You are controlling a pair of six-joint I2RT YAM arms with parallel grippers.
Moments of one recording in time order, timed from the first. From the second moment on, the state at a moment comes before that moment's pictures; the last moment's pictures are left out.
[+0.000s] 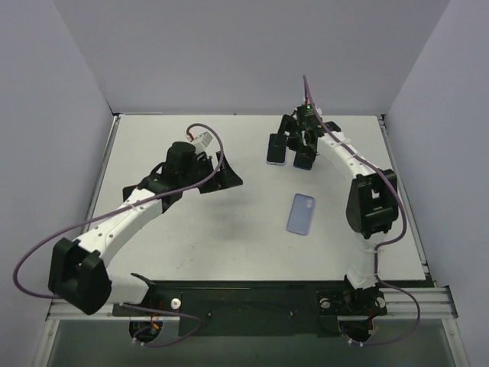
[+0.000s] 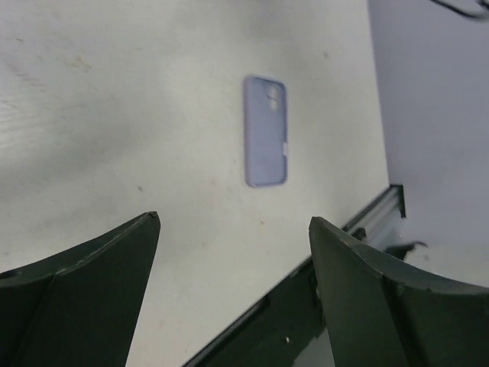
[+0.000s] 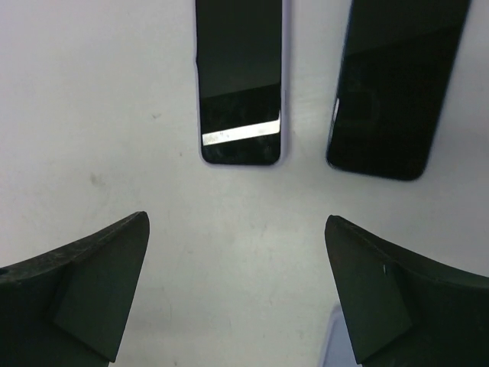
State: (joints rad) left arm -0.49 1.40 1.07 -0.27 0.29 -0.70; right arm 0.30 1.91 1.58 -0.51 0.05 0.54
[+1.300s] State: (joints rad) left arm -0.51 0.93 0.74 -0.03 0.60 -1.01; right arm 0.38 2.56 2.29 -0.76 0.29 0.65
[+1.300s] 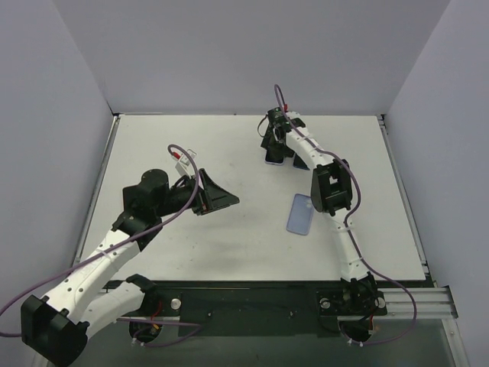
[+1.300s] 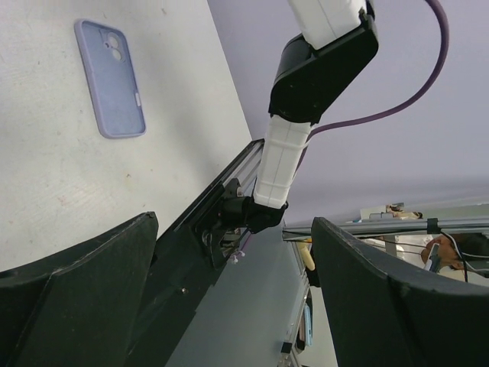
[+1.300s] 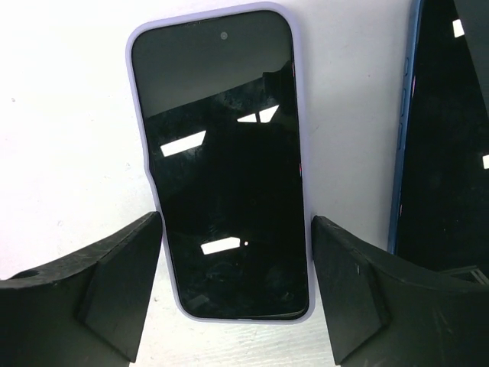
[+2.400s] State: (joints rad) left arm -0.51 0.85 0.79 -0.04 0.60 -1.02; right arm 0.42 2.50 2.19 -0.77 0.25 0.70
